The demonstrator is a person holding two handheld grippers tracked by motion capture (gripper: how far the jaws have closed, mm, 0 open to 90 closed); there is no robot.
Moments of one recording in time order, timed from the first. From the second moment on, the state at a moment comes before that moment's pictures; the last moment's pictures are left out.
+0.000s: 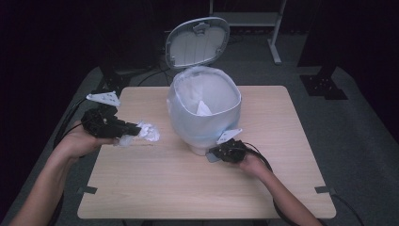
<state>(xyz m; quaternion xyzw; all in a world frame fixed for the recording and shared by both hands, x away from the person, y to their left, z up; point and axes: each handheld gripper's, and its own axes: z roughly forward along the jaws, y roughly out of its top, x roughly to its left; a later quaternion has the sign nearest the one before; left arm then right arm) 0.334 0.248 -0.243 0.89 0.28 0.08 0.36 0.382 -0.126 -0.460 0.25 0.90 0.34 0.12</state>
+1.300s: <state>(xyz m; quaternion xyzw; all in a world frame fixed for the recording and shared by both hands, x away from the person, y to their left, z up) 0.342 0.222 -0.205 0.89 0.25 0.08 0.37 0.382 -0.126 -0.460 0.25 0.90 0.34 0.12</state>
